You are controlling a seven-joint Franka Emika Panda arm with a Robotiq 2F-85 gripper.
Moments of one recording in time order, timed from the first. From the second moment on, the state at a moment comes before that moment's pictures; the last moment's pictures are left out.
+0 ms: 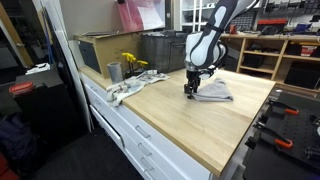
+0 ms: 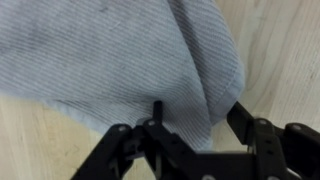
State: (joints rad) arm 0.03 0.61 -0.05 -2.17 -0.02 2.82 -0.05
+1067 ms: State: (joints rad) arm -0.12 0.50 0.17 -2.16 0.18 2.72 -0.14
